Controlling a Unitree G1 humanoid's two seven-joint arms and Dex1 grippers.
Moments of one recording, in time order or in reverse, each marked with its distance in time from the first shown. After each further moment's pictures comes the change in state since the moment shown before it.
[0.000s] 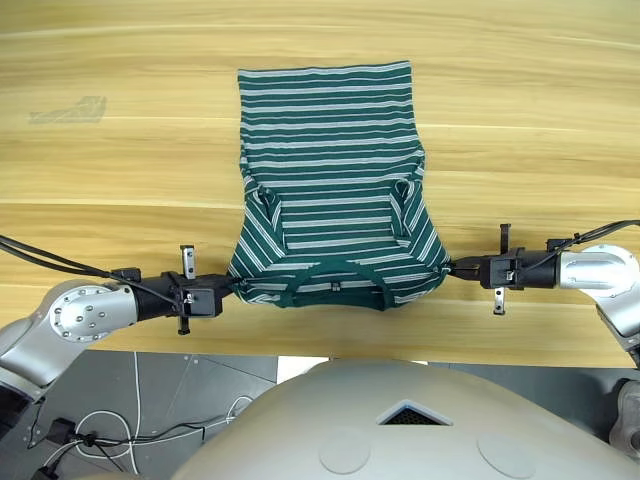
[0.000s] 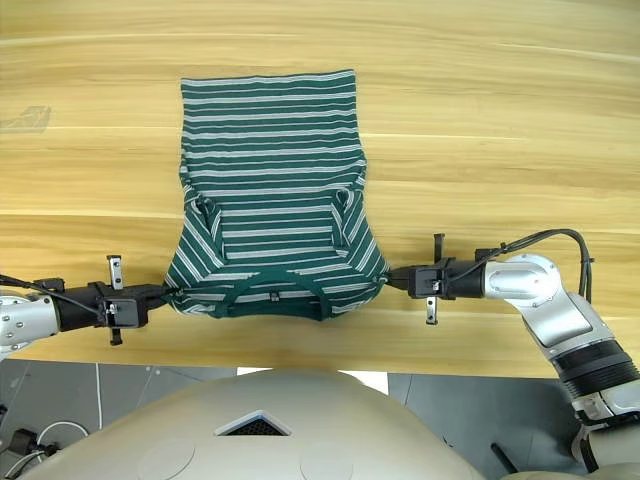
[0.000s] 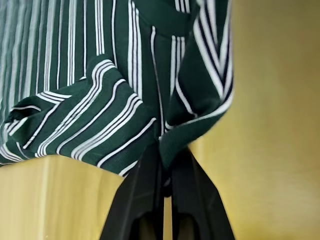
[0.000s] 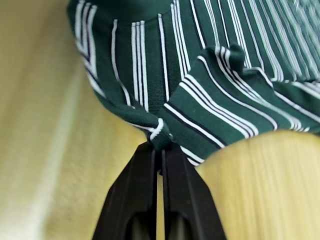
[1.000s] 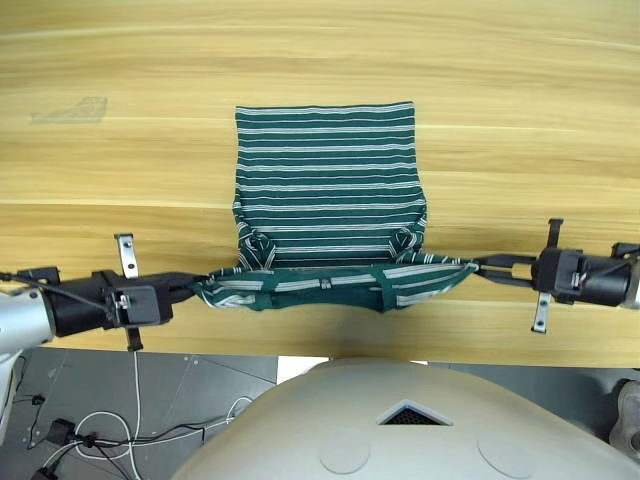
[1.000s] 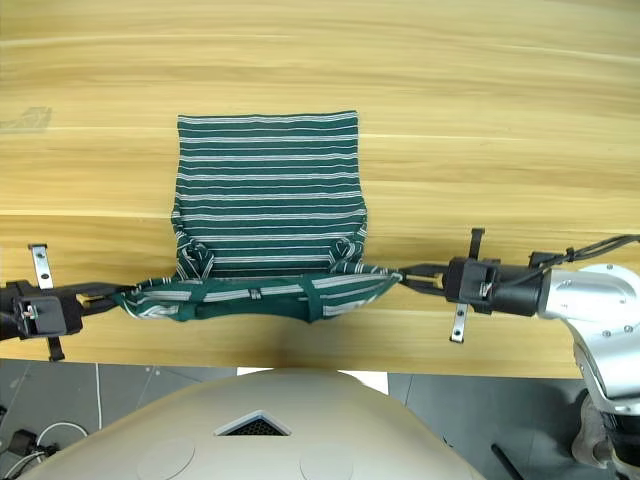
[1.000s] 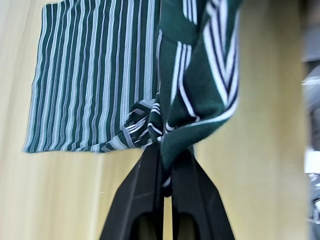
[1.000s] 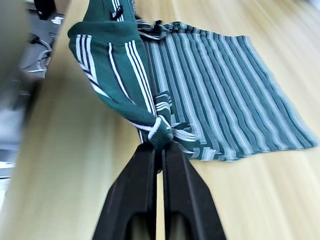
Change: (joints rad) left arm 0.127 -0.279 0.634 -0.189 -0.040 0.209 -0.496; right arm 0.182 0.003 -0.410 -0.362 0.180 0.296 0.078
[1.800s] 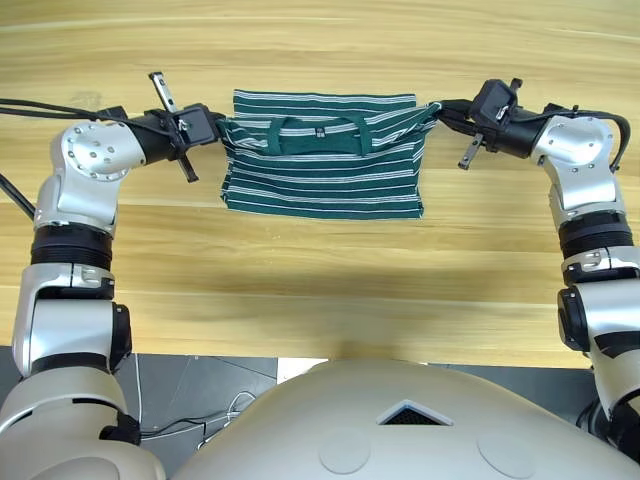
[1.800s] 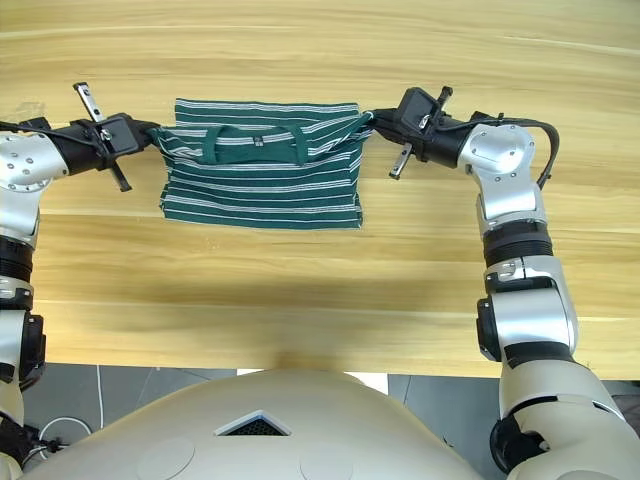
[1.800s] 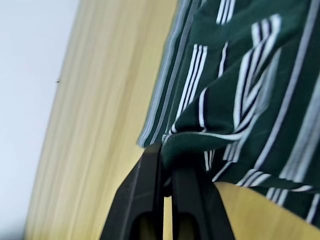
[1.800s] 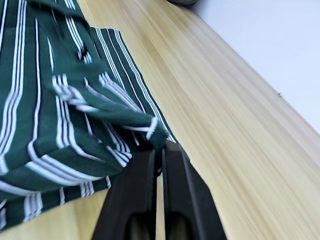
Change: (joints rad) left arm -1.080 -0.346 -0.598 1.074 0.417 -0.260 0.354; right arm -0.835 0.533 0.196 1.138 -0.350 -0.352 -0.220
